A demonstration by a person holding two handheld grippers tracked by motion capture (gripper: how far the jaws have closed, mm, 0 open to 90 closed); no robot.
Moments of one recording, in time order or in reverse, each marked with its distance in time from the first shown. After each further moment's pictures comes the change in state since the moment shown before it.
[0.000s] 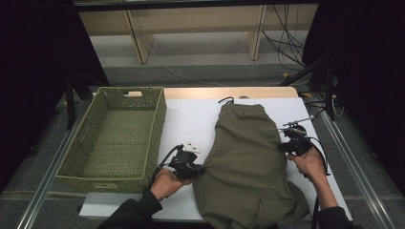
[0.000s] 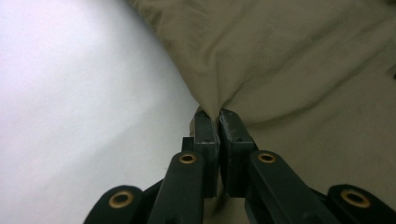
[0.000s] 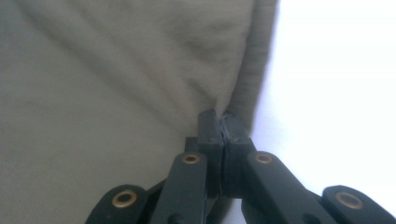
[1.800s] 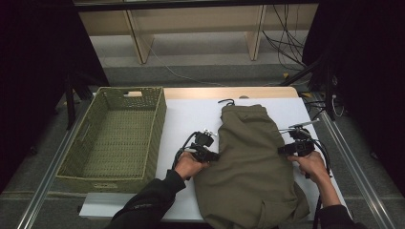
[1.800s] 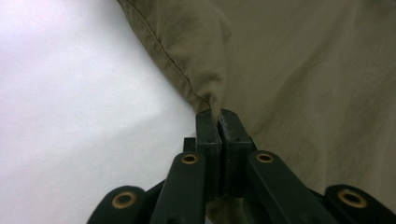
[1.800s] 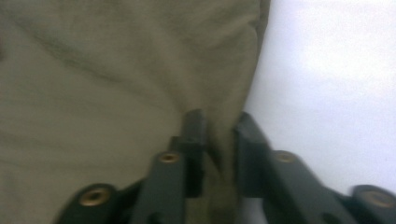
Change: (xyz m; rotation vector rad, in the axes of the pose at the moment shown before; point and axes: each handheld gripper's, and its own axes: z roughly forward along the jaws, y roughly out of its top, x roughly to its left) left arm 0.028 0.050 0.065 0.057 -0.011 -0.111; right arm -0.026 -0.008 0.030 0.074 0.115 0.108
